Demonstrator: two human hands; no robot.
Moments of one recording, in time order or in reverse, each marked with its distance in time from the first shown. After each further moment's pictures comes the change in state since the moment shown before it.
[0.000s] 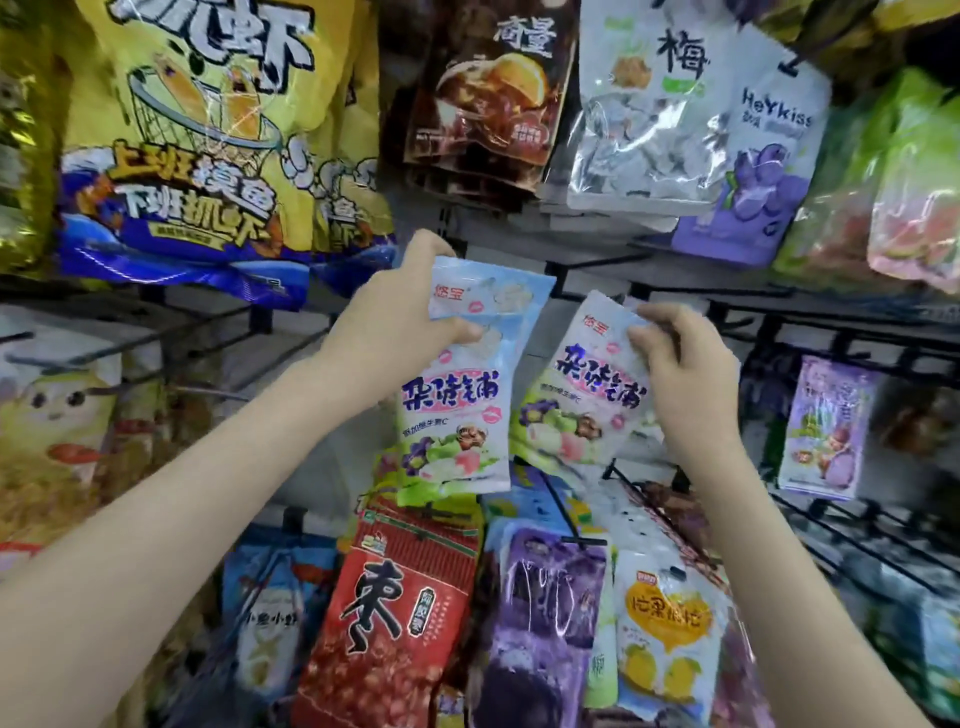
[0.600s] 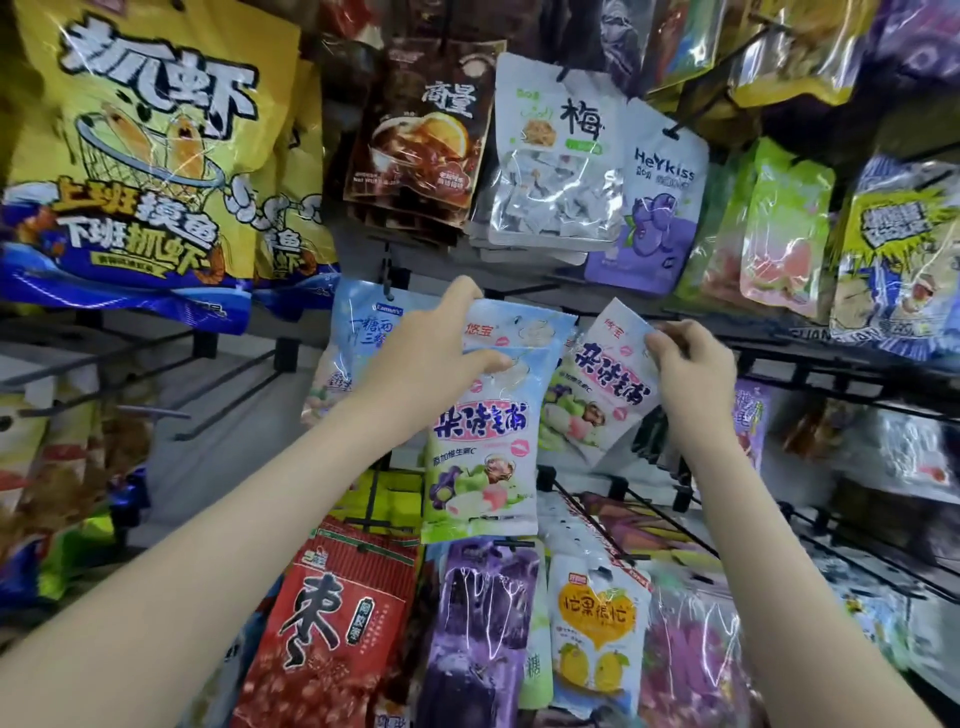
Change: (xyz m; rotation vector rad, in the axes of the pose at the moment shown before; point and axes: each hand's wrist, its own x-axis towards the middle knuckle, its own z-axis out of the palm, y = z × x) left_hand -0.006 0.052 0.043 -0.101 -0.037 0.090; right_hand 0.030 0.028 -0.064 0.078 0.146 0.249
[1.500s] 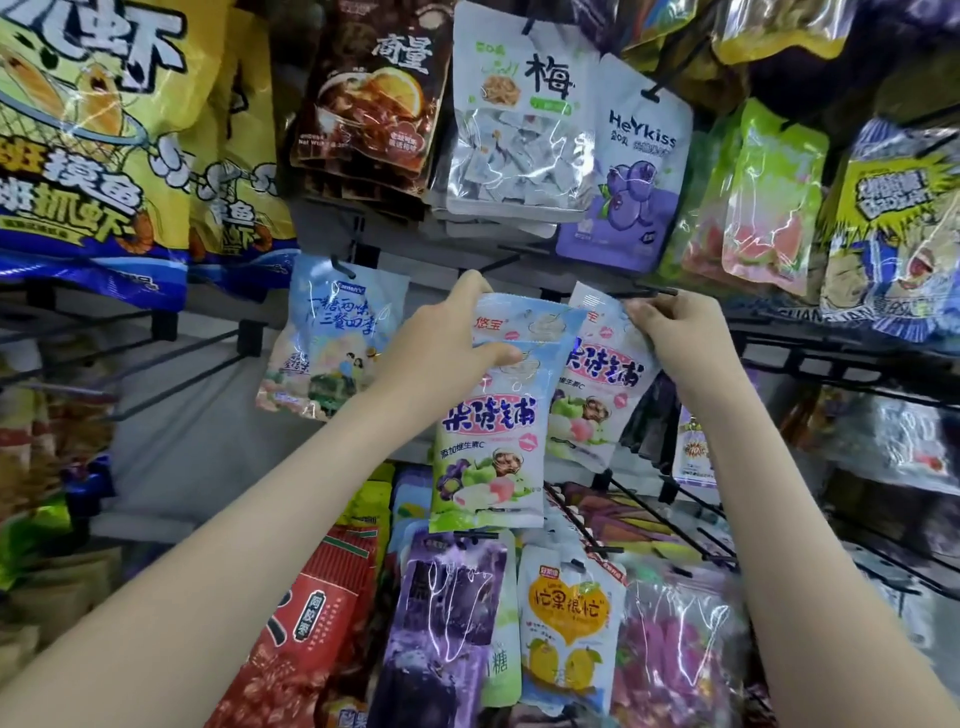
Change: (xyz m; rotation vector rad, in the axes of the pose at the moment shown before) left_hand 0.009 0.020 0.046 -0.051 0.007 -0.007; right_hand 0.036 0.006 -0.017 -0.039 -0.251 0.016
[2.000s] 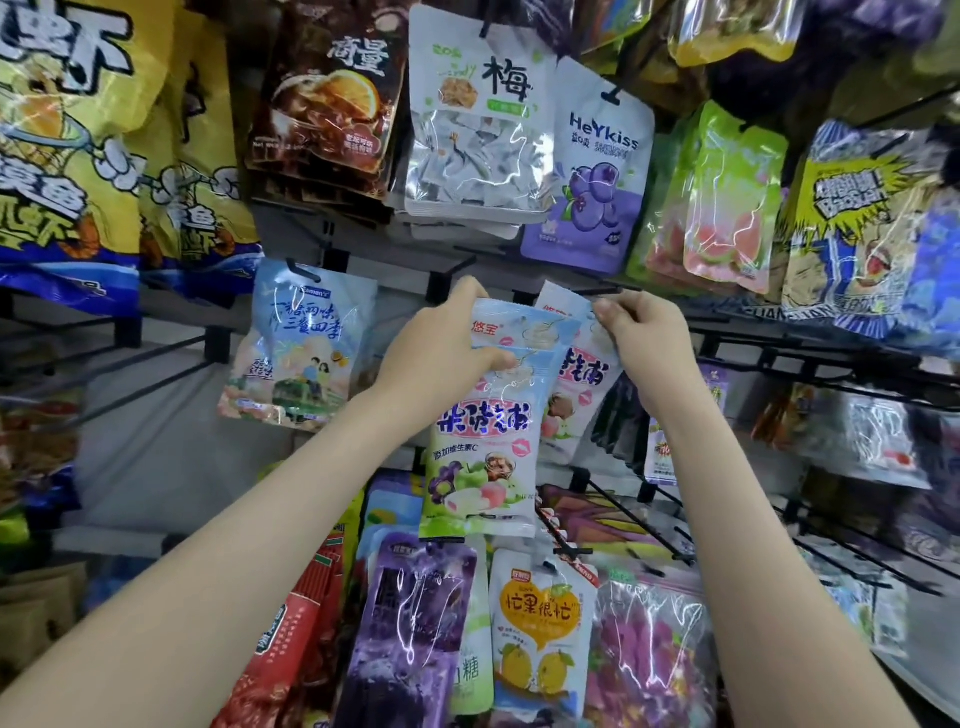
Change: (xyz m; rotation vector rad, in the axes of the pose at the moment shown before) left_hand 0.014 0.014 0.026 0.025 -0.020 -0.014; right_hand -0.006 0.000 -0.001 0.066 0.020 0.006
